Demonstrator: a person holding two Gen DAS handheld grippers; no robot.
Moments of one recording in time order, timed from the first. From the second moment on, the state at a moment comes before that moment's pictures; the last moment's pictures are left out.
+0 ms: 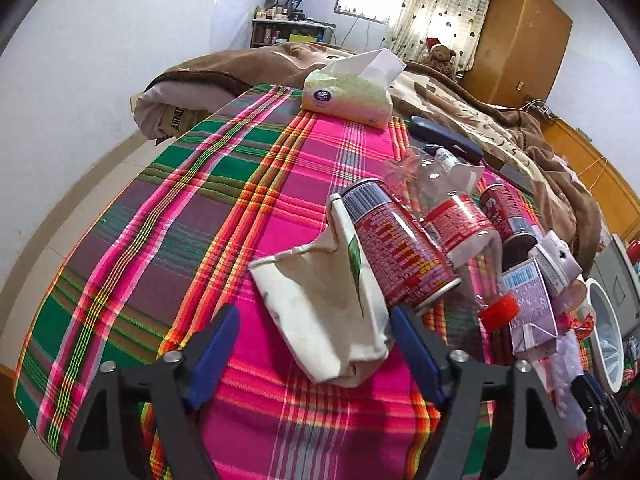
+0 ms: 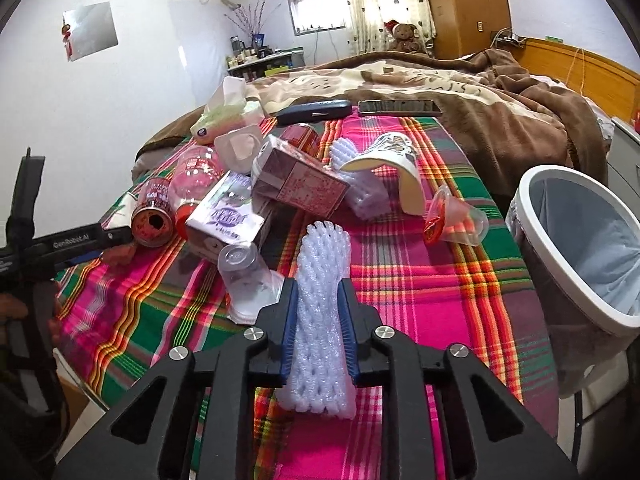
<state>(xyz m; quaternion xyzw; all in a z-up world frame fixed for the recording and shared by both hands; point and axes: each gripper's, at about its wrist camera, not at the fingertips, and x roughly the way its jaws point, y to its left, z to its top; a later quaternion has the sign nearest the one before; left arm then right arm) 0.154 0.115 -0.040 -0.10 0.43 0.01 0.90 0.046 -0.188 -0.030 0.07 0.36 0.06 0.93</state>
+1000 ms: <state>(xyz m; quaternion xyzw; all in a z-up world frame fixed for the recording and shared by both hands) 0.113 0.083 0.014 -0.07 0.37 -0.02 0.93 0.051 -0.223 -0.006 0.11 0.31 0.05 0.94</state>
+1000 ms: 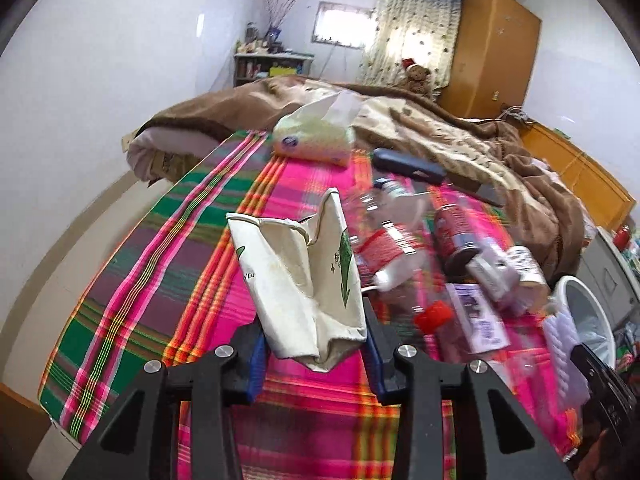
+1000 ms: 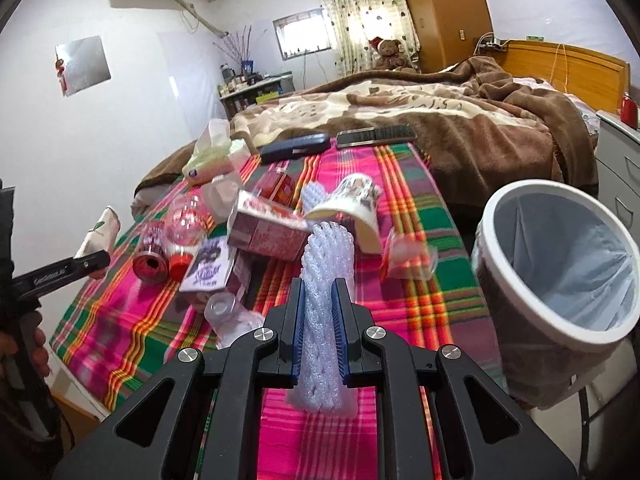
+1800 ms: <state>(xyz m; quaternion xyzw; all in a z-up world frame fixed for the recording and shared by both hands) 0.105 -0.097 0.063 0.01 0.34 -0.18 0.93 0.047 -0.318 0.023 0.13 0.27 -0.04 0.95</state>
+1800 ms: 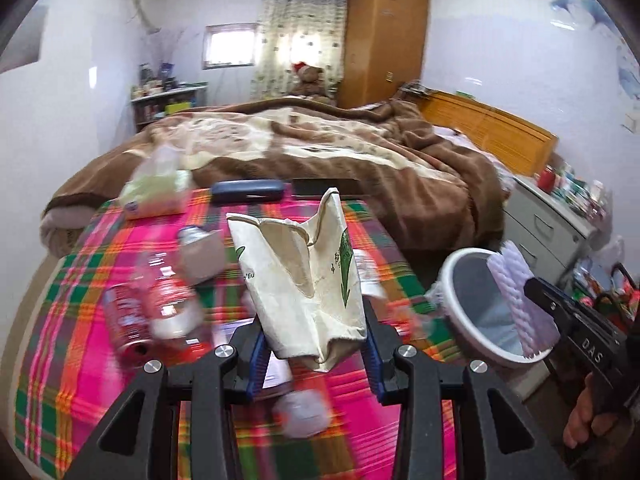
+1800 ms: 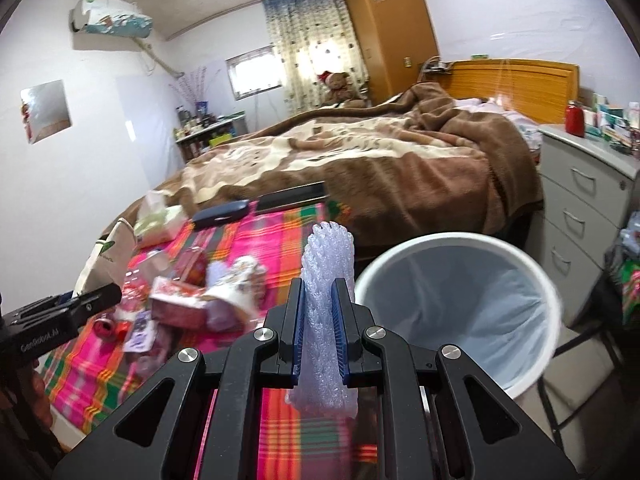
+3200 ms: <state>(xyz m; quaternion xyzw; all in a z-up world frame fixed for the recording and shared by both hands) 0.139 -0.305 0.004 0.06 0.39 -0.34 0.85 0.057 -0.416 -0.026 0.17 0.35 -0.14 0.91</state>
